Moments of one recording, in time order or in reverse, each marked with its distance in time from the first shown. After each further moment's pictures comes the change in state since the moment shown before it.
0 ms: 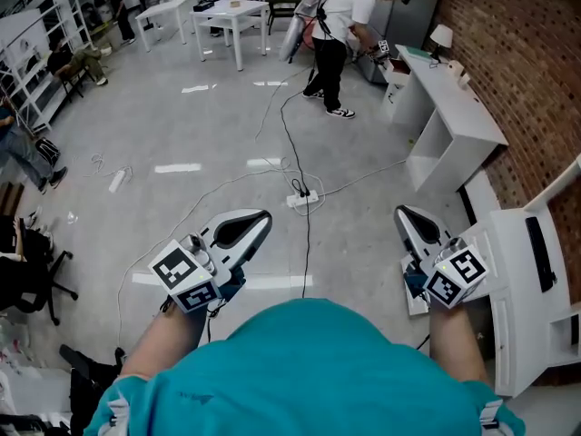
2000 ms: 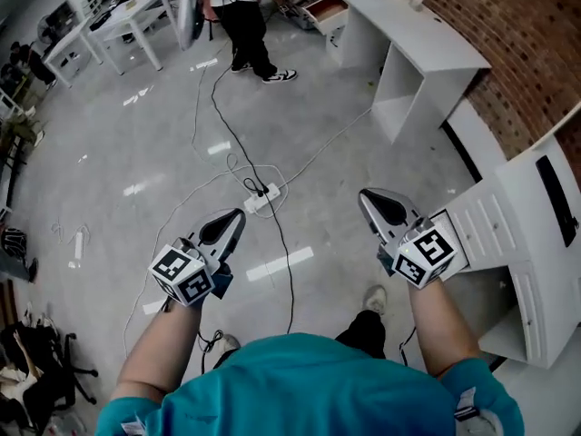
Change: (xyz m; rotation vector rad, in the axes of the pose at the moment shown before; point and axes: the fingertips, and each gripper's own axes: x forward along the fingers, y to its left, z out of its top) left arm 0.259 0.206 -0.233 -0.149 0.285 -0.018; right arm 0.087 -0.276 -0.169 0.085 0.022 -0.183
